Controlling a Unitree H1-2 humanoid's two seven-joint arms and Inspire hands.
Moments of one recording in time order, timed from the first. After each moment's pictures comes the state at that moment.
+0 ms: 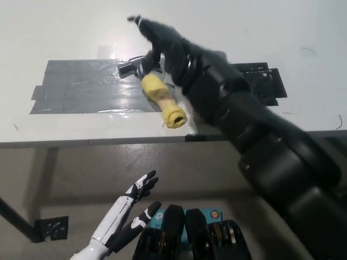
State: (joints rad) left_arm 0.02 0.21 -0.24 -0.25 0.15 0.07 -0.18; right_arm -1.48 0.09 0.40 1.38 -0.39 0.01 0.03
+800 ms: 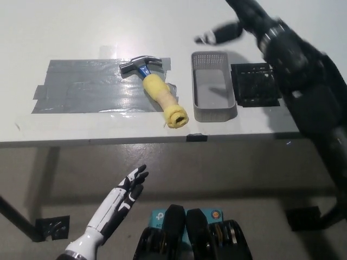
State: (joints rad) left_arm -0.04 0.21 -0.18 -0.12 0.14 0.07 -0.18; right_arm -1.01 -0.25 0.25 0.53 -0.32 0.07 0.18
